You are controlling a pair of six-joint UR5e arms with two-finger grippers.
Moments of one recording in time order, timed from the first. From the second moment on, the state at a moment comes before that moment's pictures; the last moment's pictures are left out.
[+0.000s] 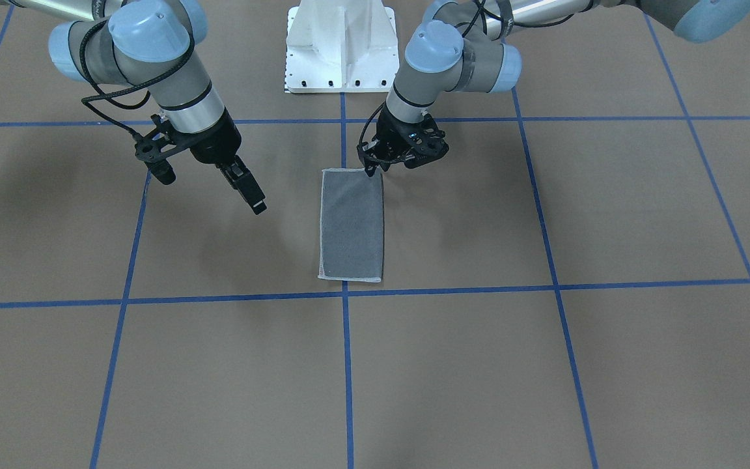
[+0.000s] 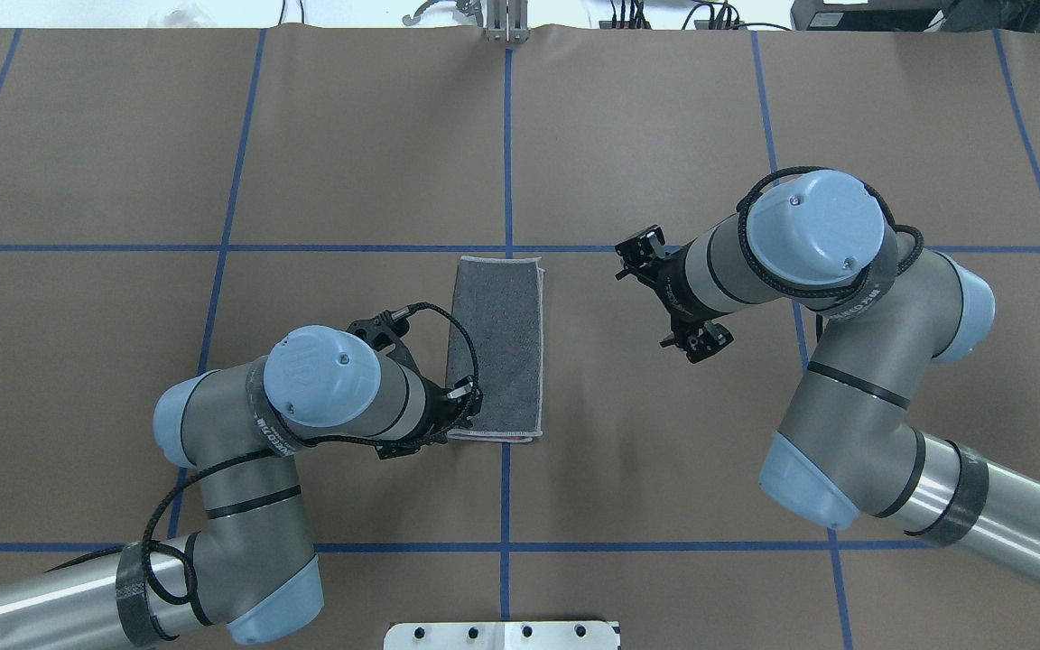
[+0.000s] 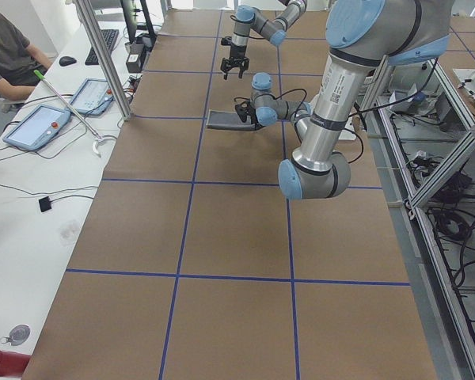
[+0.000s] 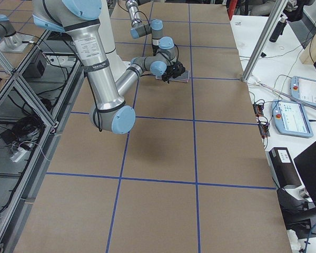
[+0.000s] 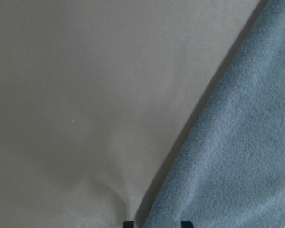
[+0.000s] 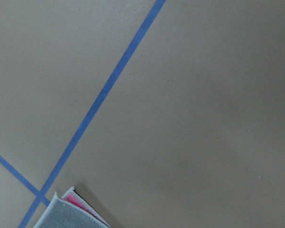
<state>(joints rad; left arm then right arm) -0.37 -2.12 -1.67 -1.97 -1.82 -1.87 0.61 -1.15 1.85 -1.32 1.87 2.17</state>
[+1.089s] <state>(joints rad) -0.37 -2.12 -1.67 -1.96 -1.82 -1.87 0.61 -1.16 1.86 -1.32 1.87 2.17</state>
